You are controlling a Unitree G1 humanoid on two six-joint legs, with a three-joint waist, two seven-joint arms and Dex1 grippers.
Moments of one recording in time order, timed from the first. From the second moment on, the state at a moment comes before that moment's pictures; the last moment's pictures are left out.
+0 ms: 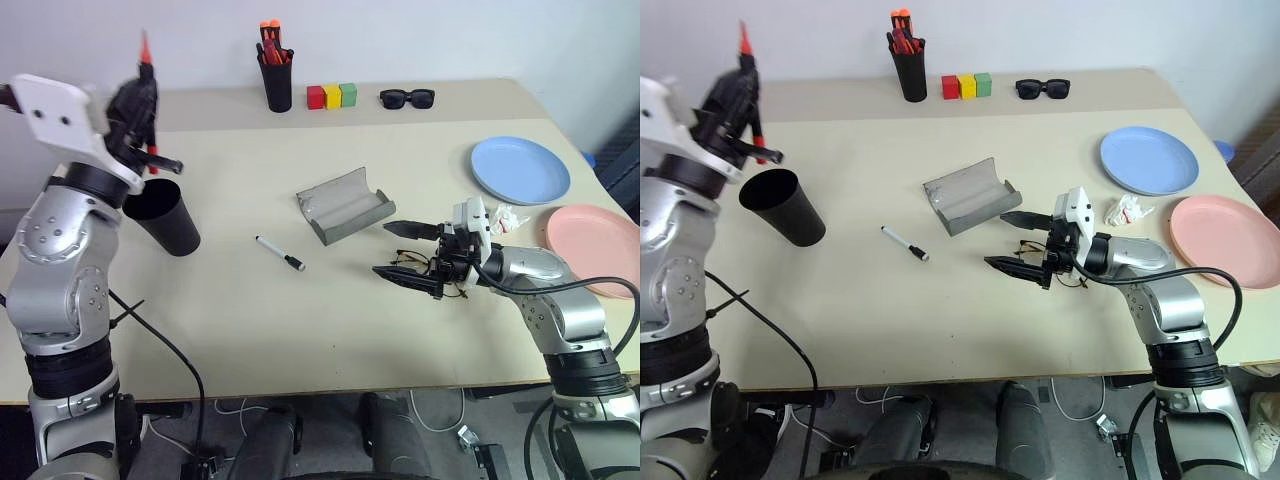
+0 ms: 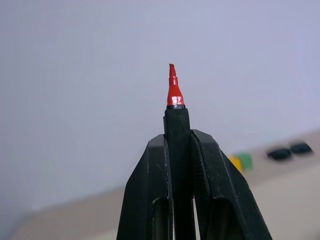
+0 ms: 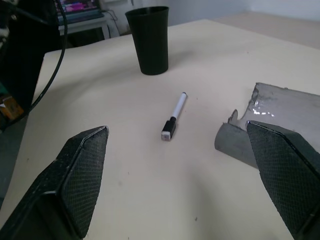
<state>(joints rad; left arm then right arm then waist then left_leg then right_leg) -0.50 0.54 0.39 -0.30 -0.41 0.31 -0.27 -0.38 -0.61 -0.02 -0.06 0.55 0.36 1.12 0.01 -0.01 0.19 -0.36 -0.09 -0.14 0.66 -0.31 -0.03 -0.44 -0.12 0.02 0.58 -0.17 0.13</state>
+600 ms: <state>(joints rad) -0.40 0.45 0.41 0.07 -0.35 -0.10 -0.37 -0.39 -0.60 -0.01 -0.07 0.51 0.33 1.11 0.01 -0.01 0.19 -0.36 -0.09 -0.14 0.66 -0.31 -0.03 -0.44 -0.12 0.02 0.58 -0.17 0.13</state>
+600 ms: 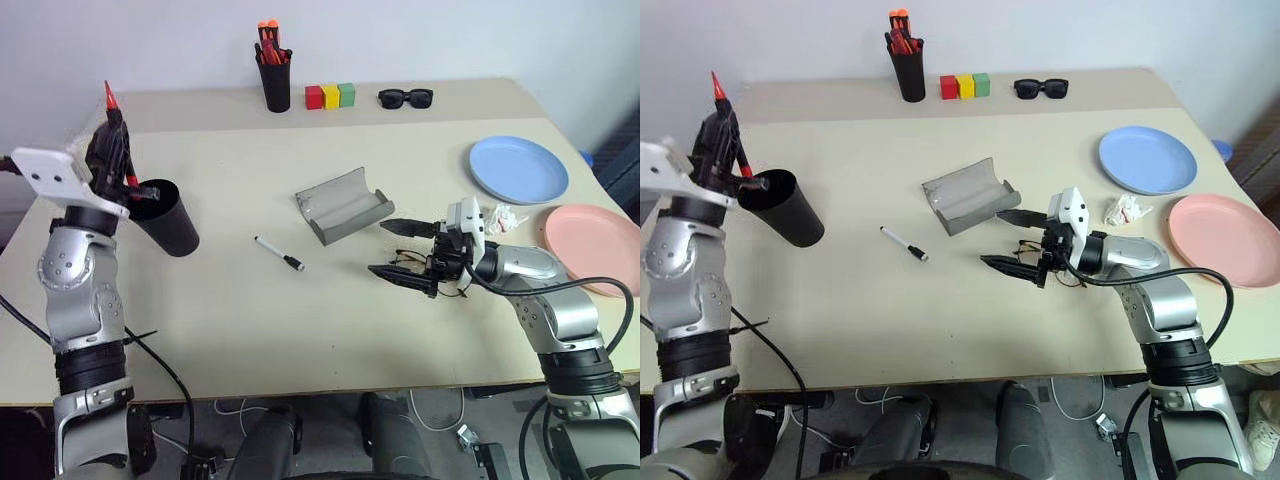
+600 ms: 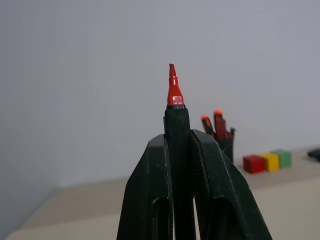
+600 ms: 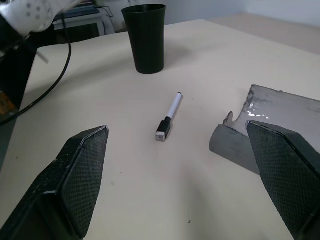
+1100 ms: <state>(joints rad) -0.39 0.43 0.40 0.12 -0.36 -0.17 -0.41 -0.39 -0.60 -0.01 -0.08 0.51 0.33 1.10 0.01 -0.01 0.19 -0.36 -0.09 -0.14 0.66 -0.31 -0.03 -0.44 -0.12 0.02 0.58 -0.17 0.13</state>
